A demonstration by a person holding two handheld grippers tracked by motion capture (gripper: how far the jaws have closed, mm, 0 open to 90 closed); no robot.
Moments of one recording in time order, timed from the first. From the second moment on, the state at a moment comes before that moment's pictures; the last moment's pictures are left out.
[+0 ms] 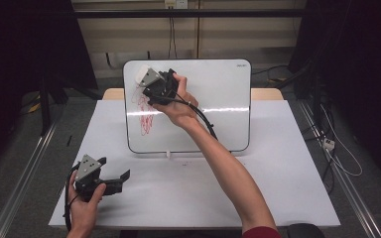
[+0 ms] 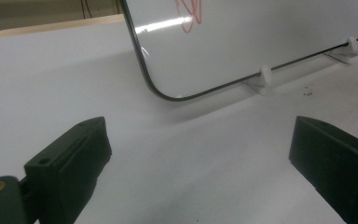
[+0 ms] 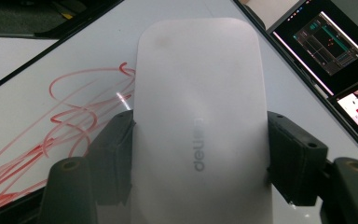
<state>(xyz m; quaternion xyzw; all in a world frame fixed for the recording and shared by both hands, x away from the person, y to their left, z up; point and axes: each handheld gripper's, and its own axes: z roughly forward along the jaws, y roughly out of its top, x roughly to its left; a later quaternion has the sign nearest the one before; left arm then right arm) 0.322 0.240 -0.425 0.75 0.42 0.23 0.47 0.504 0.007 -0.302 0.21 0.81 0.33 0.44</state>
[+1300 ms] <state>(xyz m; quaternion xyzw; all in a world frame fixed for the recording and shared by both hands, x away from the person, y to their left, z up) 0.322 0.237 -0.424 0.75 0.41 0.23 0.46 0.473 0.038 -0.342 0.16 0.84 0.30 0.43</state>
